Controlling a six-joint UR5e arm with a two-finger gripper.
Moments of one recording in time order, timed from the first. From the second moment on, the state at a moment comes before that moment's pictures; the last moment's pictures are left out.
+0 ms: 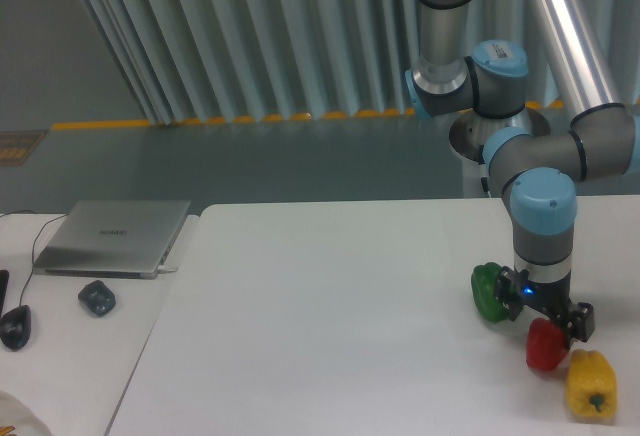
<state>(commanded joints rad) 2.37 -2.00 -1.60 -1.09 1.61 0.84</state>
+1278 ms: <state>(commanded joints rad) 2.38 -1.95 -1.48 -1.08 1.78 1.09</state>
